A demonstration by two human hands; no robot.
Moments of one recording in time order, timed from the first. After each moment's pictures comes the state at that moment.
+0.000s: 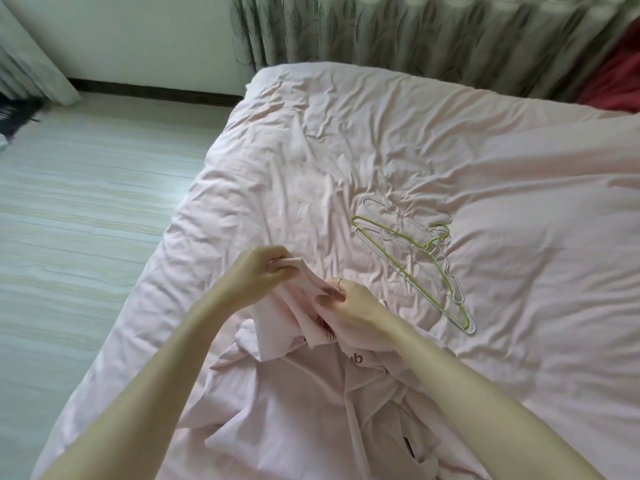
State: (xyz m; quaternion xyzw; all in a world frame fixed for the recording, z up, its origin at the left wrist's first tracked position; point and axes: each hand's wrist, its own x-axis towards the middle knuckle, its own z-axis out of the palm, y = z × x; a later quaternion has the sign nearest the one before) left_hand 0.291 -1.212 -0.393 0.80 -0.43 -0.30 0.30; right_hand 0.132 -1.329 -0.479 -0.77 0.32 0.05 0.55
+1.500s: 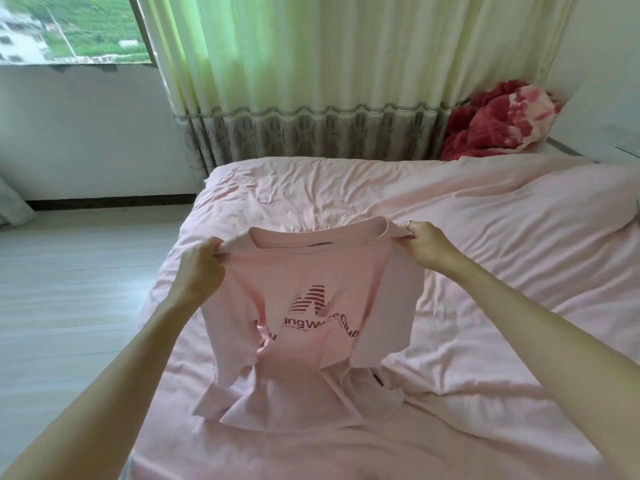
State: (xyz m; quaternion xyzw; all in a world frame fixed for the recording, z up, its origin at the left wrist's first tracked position) left_hand 0.233 -1.072 -0.288 0.83 -0.46 -0.01 0.32; right_hand -0.059 -1.248 -0.270 -0.78 0.47 -0.20 0.35
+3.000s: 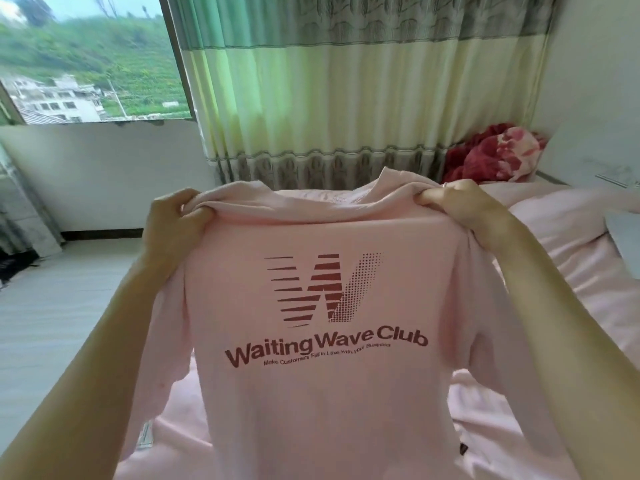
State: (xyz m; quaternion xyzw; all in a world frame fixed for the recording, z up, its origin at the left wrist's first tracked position) left_hand 0.123 -0.935 -0.171 0.70 -0.43 0.00 0.56; right_hand -0.190 -1.120 -0.144 -0.72 0.45 -0.32 0.41
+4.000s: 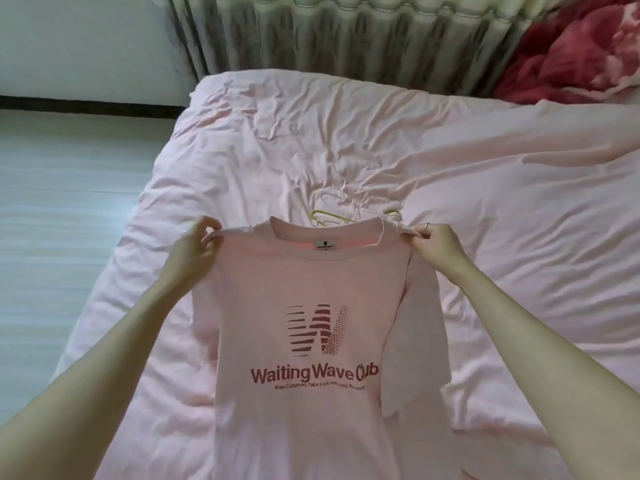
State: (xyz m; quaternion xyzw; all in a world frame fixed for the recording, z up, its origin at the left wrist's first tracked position) left_hand 0.330 -1.195 -0.419 0.84 -0.38 -0.16 0.34; right_hand 0.019 -1.404 -0.397 -0.72 0.55 -0.16 0.39
